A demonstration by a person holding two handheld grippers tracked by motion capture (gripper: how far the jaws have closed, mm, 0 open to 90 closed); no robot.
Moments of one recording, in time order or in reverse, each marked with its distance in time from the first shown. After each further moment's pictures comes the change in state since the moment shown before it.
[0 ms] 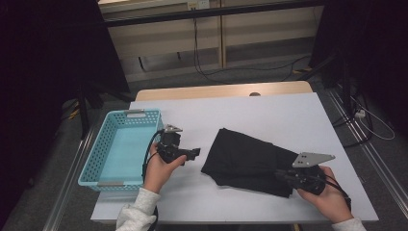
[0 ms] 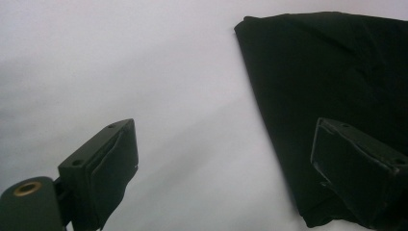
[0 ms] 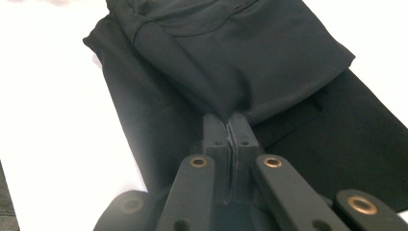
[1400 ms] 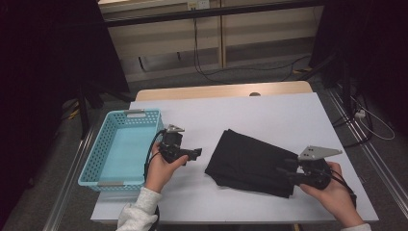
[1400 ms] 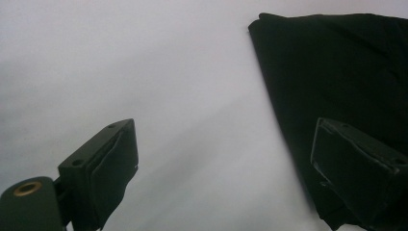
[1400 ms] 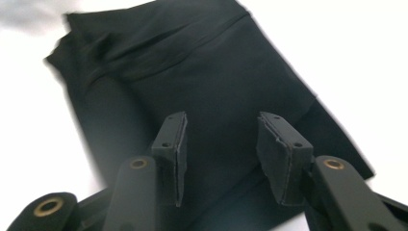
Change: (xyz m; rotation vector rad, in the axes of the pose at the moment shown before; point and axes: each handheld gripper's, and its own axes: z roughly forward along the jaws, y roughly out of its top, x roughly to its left) left arm -0.002 0.001 0.004 0.001 -0.005 0.005; right arm -0.014 0.010 -0.007 -0.005 -0.105 0.062
